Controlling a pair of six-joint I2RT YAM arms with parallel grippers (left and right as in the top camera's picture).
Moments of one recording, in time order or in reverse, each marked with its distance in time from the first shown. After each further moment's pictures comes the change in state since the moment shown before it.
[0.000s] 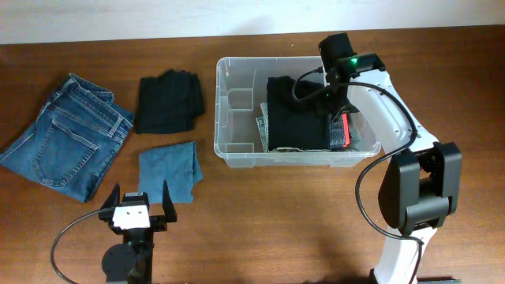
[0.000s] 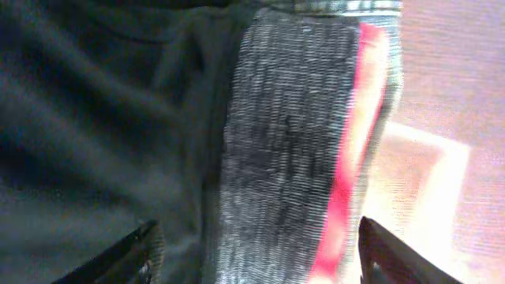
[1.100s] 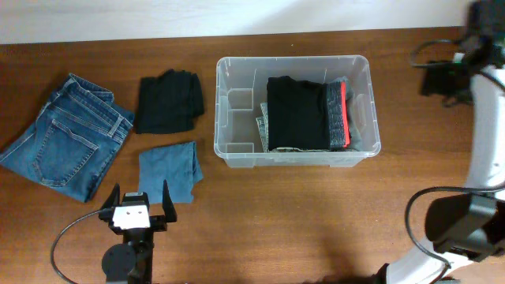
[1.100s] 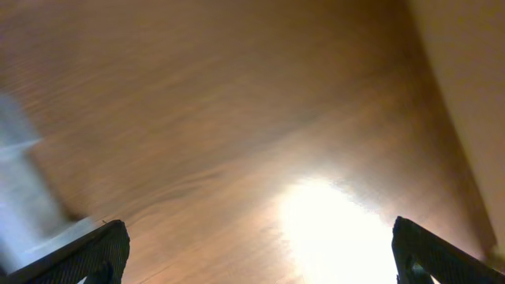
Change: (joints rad) left arm 0.000 0.000 0.000 0.000 0.000 0.000; right arm -0.510 -0.173 0.310 -0.364 0.130 0.004
